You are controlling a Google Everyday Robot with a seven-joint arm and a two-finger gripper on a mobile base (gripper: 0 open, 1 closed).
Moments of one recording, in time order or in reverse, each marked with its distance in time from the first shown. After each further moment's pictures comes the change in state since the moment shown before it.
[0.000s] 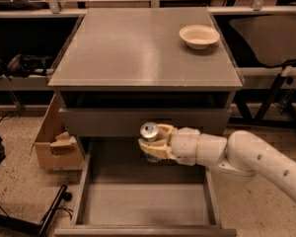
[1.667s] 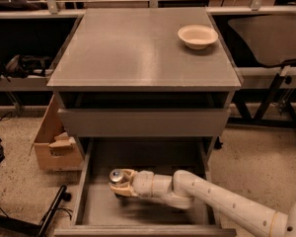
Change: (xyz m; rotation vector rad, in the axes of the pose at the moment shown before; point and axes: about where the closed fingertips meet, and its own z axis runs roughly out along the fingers) arm 0.243 0.057 0.146 -0.171 -0.054 0.107
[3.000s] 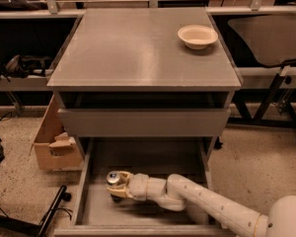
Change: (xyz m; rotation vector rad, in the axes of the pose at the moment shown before) arm 0.036 -0.010 0.025 0.001 -0.047 0.008
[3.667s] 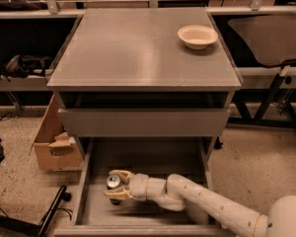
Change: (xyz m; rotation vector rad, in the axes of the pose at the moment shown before) arm 0.000 0.000 0.000 0.000 0.000 0.000
